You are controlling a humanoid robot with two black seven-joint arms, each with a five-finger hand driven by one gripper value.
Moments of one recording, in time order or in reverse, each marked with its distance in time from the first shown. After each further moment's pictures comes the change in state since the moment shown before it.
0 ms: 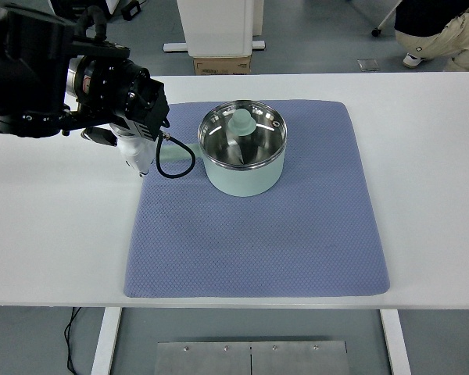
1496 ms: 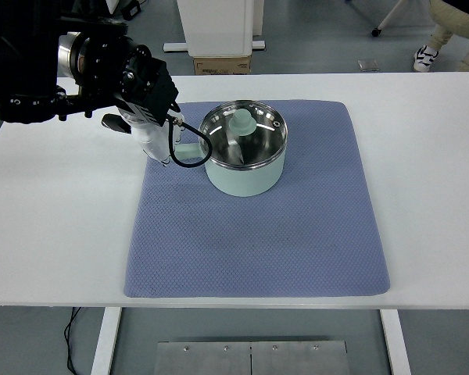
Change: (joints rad) left arm -0.047 0.036 -0.076 -0.043 0.003 0.082 0.000; right arm 0.000 0.000 0.000 0.000 0.000 0.000 0.000
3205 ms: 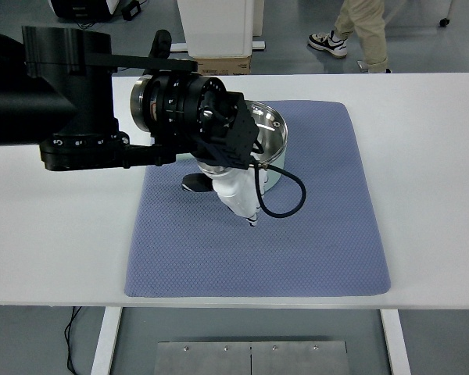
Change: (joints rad) left arm 0.217 -0.044 -0.557 -0.177 -0.033 -0.353 0.000; right arm 0.000 0.000 0.000 0.000 0.000 0.000 0.000
